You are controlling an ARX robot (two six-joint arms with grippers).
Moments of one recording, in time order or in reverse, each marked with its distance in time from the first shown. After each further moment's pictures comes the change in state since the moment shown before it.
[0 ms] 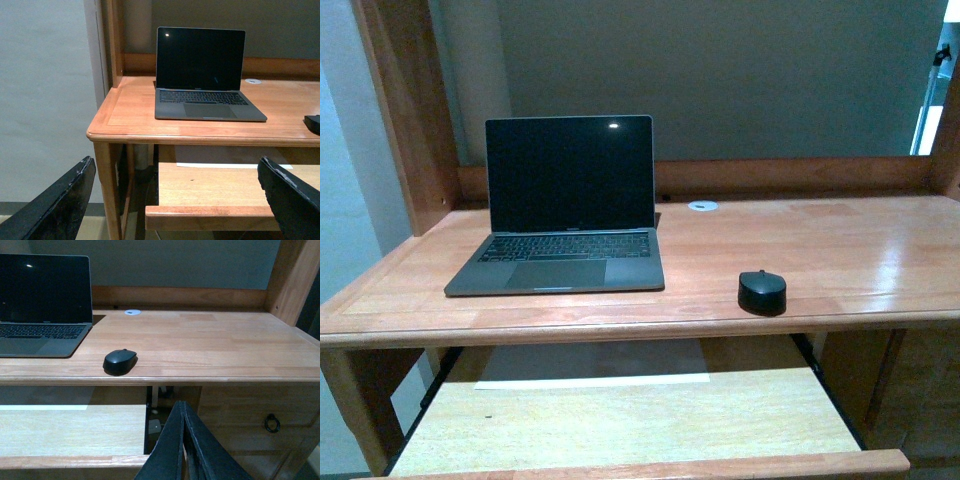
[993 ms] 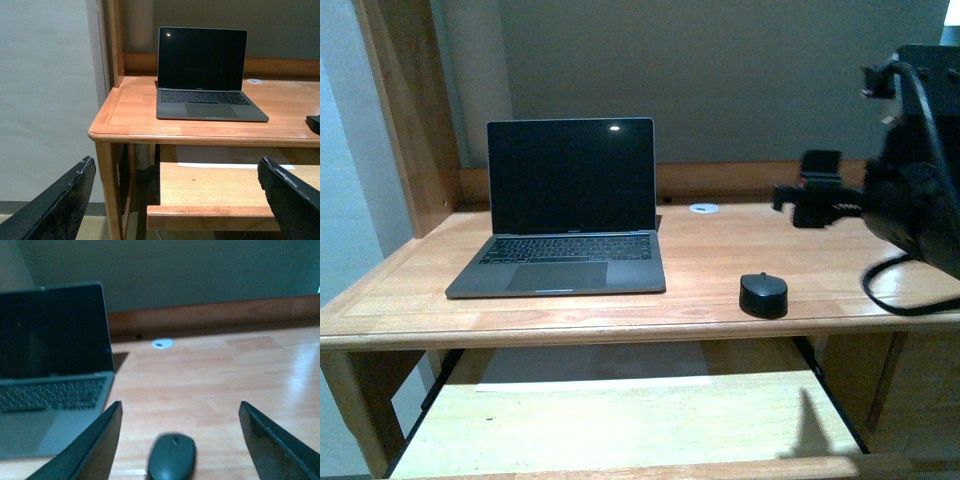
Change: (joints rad) left arm 0.000 0.000 0.000 0.000 -0.001 0.000; right arm 0.200 0.991 0.859 0.139 0.185 0.095
